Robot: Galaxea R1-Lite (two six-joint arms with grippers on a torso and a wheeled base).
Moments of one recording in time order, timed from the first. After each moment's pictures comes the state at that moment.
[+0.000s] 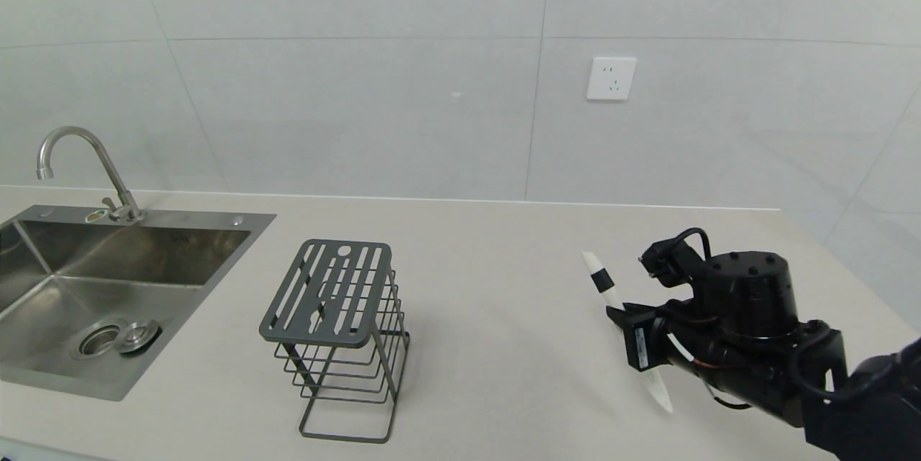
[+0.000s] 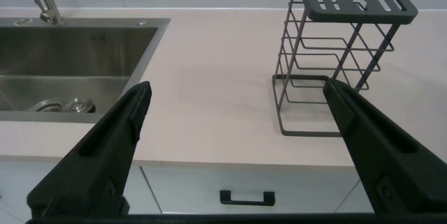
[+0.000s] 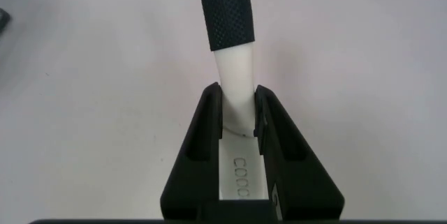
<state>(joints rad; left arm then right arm) 0.00 0.00 0.00 0.00 -0.04 0.01 0.51 1.85 -0.40 -0.90 -0.13 0.10</state>
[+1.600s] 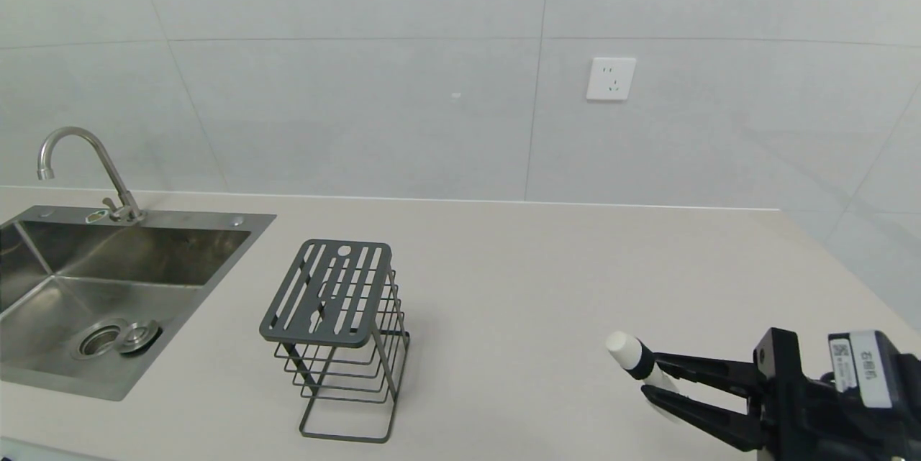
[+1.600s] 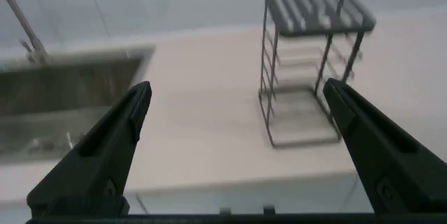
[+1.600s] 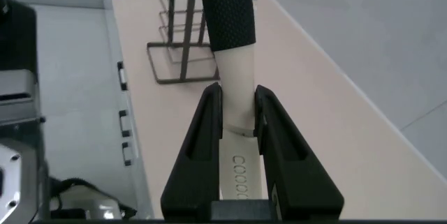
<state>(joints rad) 0.00 0.00 0.00 -0.33 -0.19 0.03 0.52 1.45 -0.06 -1.20 0.57 -0.39</state>
